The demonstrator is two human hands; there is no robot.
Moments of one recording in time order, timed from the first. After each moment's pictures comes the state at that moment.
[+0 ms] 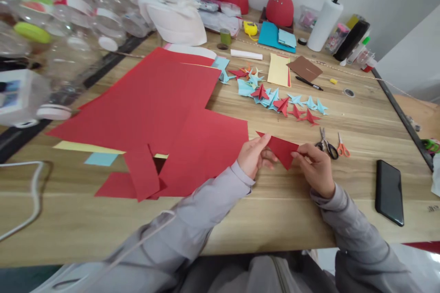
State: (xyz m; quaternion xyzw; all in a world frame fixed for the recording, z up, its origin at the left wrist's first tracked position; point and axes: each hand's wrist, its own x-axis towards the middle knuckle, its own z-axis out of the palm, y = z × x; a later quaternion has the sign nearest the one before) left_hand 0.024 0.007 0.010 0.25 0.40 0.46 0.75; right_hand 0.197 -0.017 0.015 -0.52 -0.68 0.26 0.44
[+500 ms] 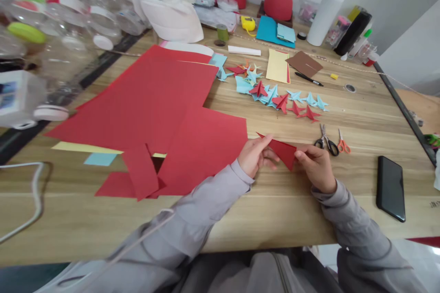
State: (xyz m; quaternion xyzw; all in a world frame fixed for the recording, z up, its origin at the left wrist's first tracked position) left_hand 0.023 0.009 0.009 0.25 0.38 0.42 0.79; right_hand 0.197 -0.019 0.013 -0.52 -0.57 0.43 0.48
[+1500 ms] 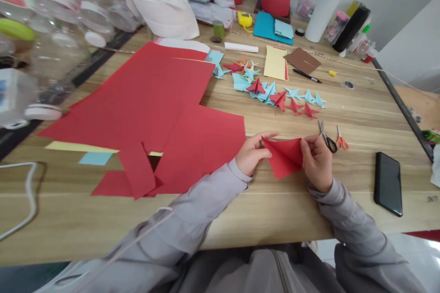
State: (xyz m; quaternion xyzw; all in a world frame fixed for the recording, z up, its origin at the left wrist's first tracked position) left_hand 0.020 0.007 0.005 0.30 0.36 0.44 0.77; right_hand 0.197 -0.022 0.005 -0.60 -0.55 0.30 0.50
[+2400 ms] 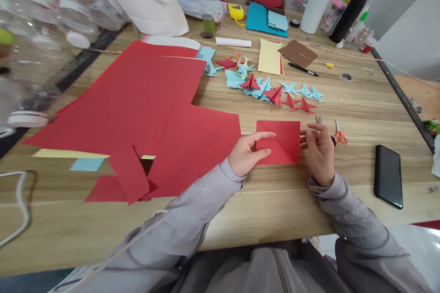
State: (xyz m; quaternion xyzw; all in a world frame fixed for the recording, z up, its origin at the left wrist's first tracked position) left_hand 0.008 0.006 0.009 0.51 0.42 0.41 0.63; right_hand 0.201 -0.014 0.007 -0.59 -0.50 0.32 0.55
